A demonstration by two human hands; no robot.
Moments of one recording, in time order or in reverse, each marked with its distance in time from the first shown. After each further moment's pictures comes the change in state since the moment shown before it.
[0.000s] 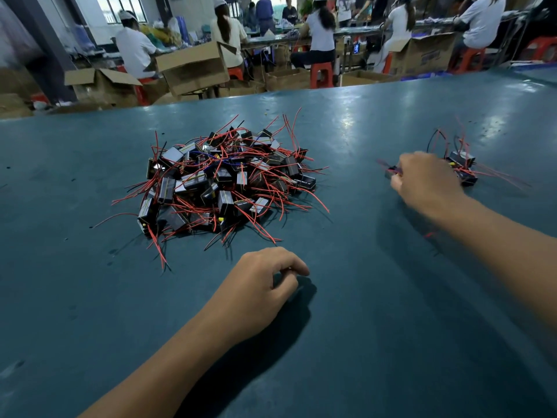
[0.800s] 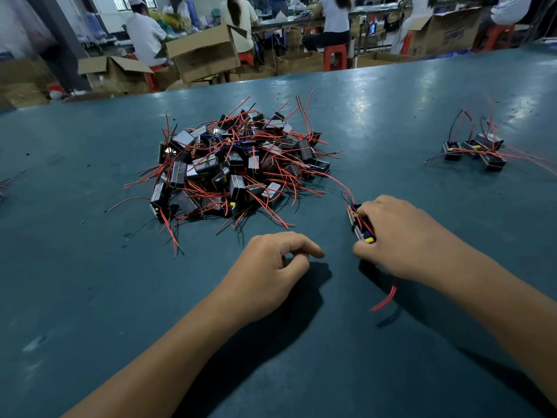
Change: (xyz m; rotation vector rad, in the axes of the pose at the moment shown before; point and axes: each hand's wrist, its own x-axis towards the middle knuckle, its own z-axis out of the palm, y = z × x) left_hand -0.001 0.000 -0.001 -0.164 -0.016 -0.127; right_hand -0.108 -0.080 -0.026 0.173 -0.371 -0.242
